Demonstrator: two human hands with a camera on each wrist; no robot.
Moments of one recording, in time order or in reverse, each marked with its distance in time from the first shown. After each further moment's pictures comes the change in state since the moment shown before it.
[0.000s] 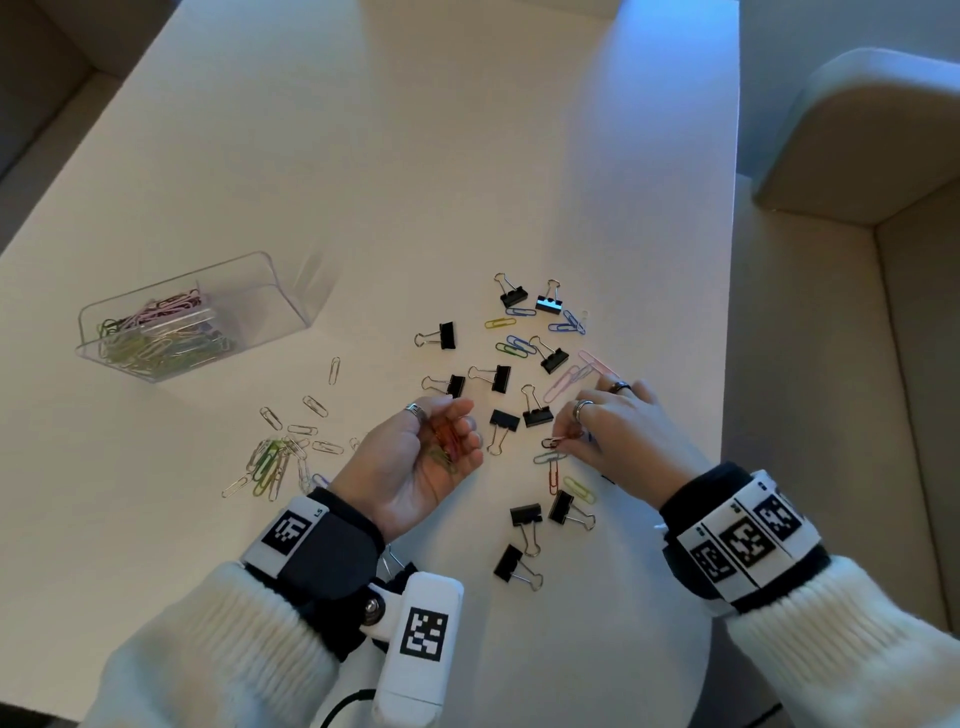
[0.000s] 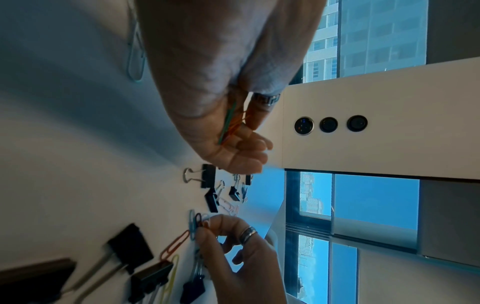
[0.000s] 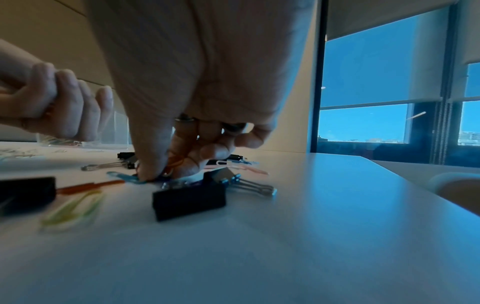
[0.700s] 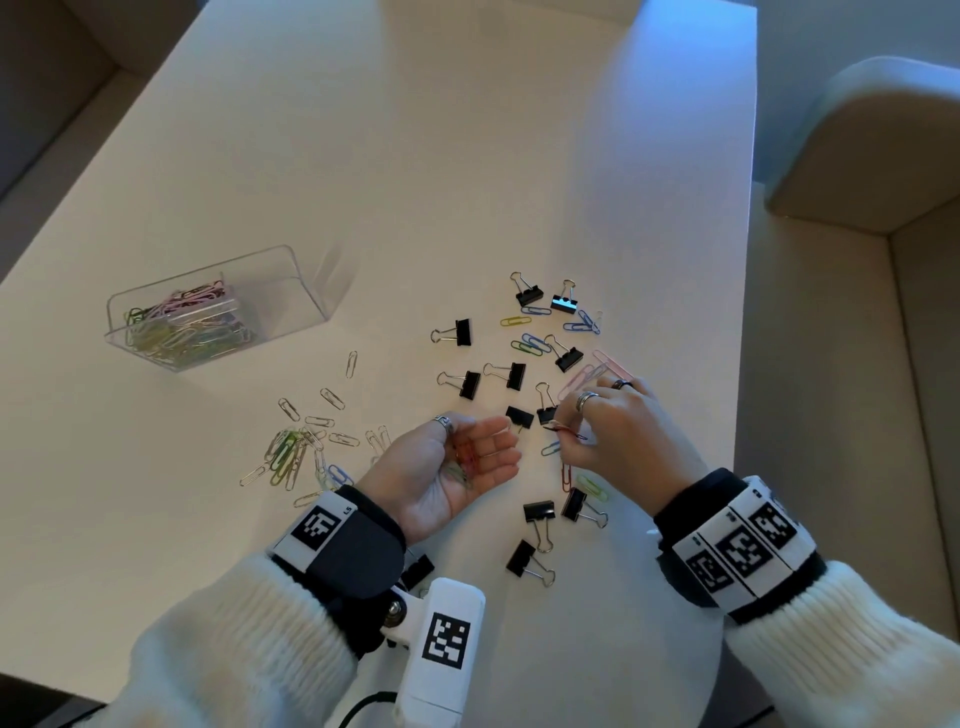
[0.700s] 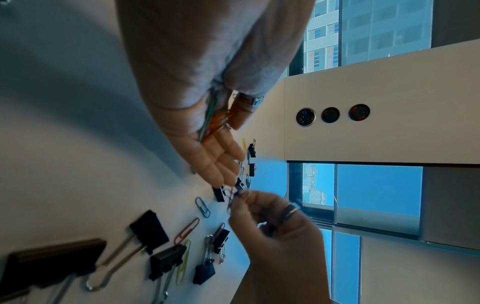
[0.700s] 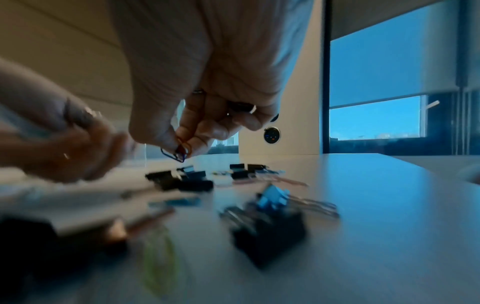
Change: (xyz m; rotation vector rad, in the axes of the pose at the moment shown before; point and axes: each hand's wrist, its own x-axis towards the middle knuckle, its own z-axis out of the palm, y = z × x) left_hand -0.008 -0.008 0.001 0.088 0.022 -0.097; right_hand -0.003 -0.025 -0.004 0.063 0.239 -0.059
